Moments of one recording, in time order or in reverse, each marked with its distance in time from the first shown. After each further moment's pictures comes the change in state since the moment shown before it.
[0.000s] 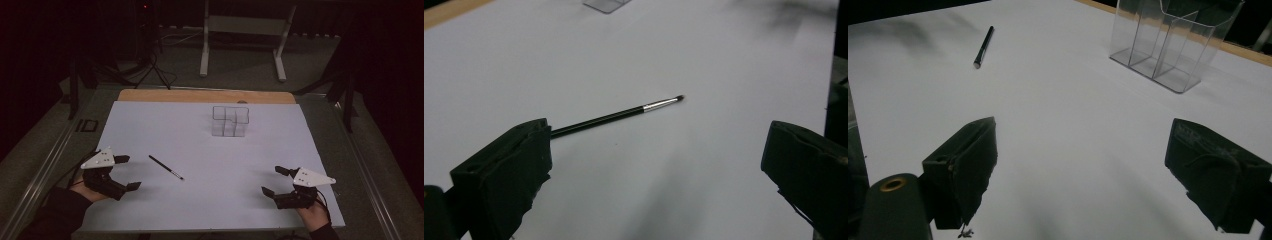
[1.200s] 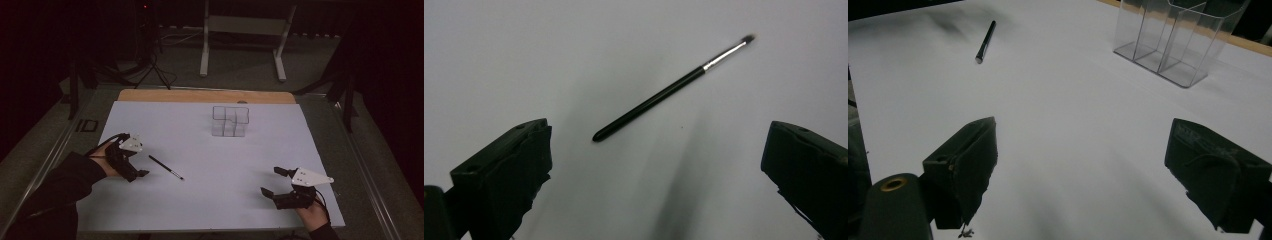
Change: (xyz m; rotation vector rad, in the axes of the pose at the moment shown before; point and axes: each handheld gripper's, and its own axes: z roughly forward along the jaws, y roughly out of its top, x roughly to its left) left arm 0.037 0.041 0.055 0.361 0.005 0.279; right arm 0.000 -0.002 0.003 0.019 0.014 0.008
